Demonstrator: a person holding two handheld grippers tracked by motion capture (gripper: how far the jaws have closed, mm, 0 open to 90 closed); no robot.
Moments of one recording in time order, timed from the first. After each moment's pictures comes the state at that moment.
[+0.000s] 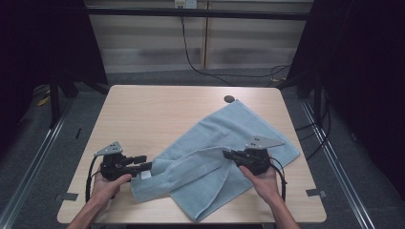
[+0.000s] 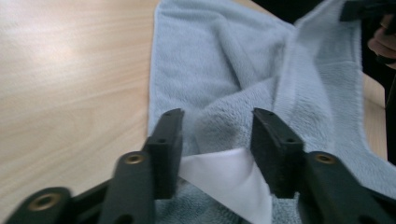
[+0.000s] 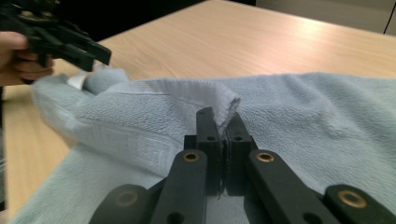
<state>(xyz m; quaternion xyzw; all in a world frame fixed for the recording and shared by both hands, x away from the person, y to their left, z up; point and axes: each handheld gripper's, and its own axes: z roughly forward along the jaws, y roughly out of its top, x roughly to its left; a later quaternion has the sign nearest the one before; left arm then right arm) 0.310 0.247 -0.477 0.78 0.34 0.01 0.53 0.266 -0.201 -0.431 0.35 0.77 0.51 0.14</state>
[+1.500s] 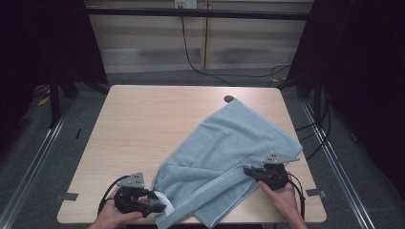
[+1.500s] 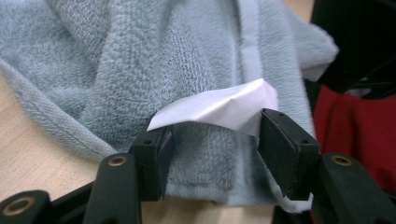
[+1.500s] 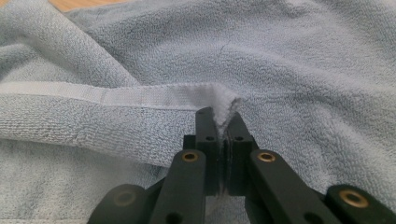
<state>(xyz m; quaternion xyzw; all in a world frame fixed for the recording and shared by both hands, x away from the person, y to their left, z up) 0.240 0.197 -0.499 0.87 0.23 -0.07 0.42 0.244 -0.251 -0.486 0.43 0.78 0.42 0.13</state>
